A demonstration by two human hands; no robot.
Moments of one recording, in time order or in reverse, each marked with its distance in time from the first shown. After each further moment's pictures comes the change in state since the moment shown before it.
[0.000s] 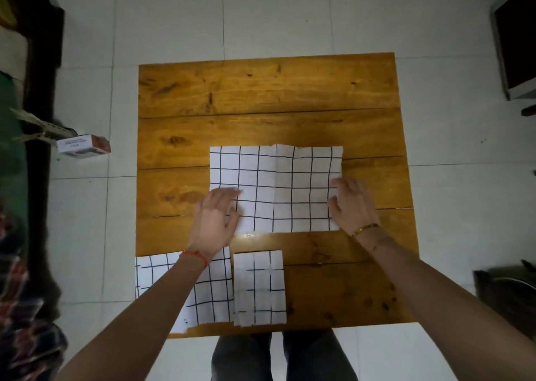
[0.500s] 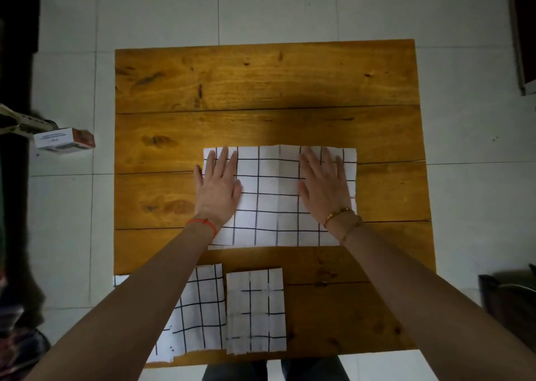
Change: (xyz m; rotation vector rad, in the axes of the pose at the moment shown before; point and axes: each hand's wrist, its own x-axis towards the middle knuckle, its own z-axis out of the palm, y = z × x) left_hand 0.093 -0.016 0.036 0.258 -0.160 -0.140; right_hand 0.076 -0.043 0.041 -0.266 -0.098 -0.110
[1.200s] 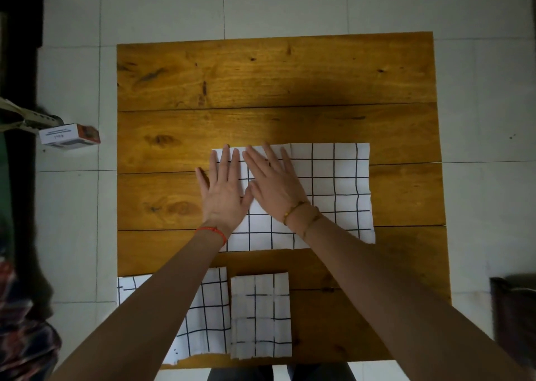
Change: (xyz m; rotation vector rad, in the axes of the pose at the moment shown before) left_hand 0.000 0.005 0.009 0.019 0.004 -0.073; right_hand 0.038 -0.085 -0.014 0.083 0.031 -0.296
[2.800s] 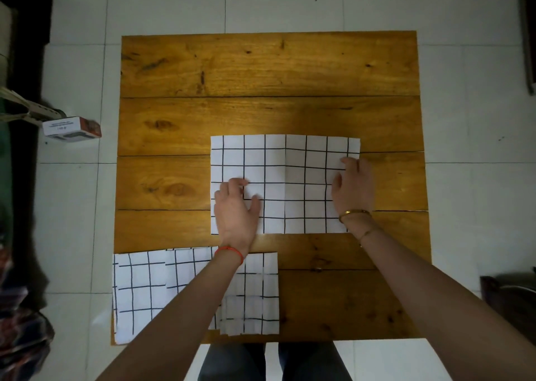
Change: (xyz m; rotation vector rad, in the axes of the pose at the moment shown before) left_hand -0.073 0.051 0.015 -0.547 0.247 -0.236; right_hand -0.106 0.093 0.014 0.316 0.335 0.682
